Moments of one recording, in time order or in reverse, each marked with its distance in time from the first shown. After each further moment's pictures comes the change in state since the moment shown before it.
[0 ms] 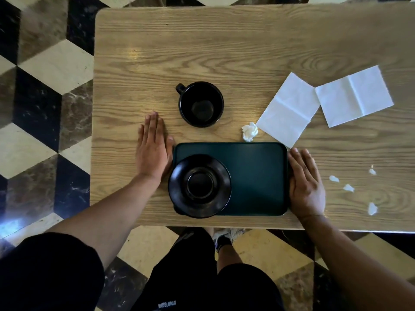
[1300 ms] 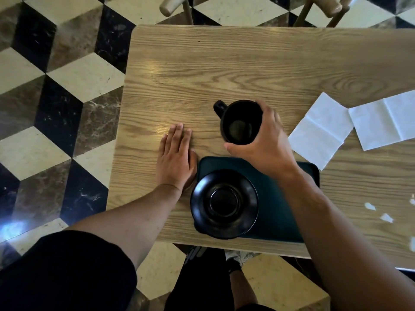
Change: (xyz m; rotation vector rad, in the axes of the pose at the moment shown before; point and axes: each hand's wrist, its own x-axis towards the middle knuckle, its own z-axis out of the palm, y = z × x) left_hand 0.002 0.000 -0.006 0.011 0.011 -0.025; right_hand 0.158 -0.194 -0.004 0.394 -0.370 0.209
